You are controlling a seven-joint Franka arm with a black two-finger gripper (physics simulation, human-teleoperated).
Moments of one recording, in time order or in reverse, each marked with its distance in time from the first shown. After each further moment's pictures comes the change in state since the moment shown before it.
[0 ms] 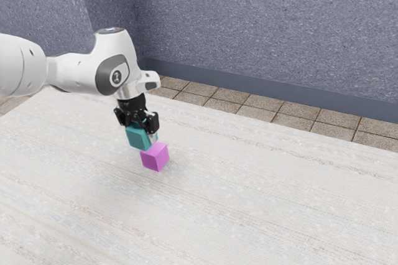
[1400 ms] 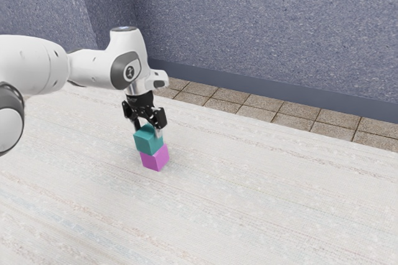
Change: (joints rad) arm 0.000 0.122 0.021 0.186 -0.012 -0.073 0.076
